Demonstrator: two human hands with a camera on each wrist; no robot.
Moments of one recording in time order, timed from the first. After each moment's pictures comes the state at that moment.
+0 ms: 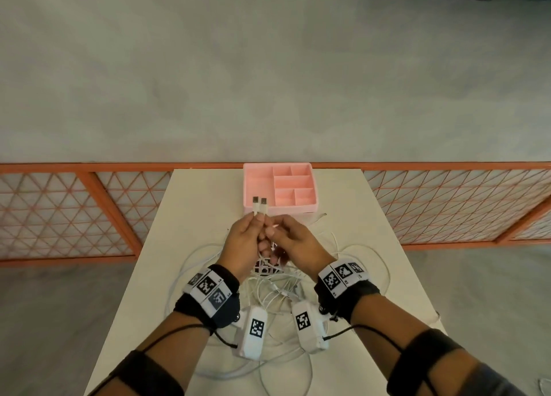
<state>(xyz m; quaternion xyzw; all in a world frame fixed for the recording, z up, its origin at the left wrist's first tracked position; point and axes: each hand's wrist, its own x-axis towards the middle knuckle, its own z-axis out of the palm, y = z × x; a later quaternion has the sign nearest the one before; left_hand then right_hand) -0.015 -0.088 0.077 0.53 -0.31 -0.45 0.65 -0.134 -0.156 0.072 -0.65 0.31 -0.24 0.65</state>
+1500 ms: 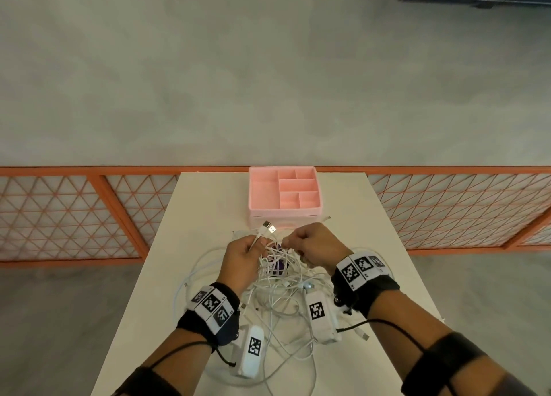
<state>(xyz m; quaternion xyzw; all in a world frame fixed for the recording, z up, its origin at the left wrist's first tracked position) -0.008 -0.069 0.038 0.64 -0.31 -0.38 0.59 -0.153 -0.170 0.091 -0.69 0.46 -0.12 0.55</state>
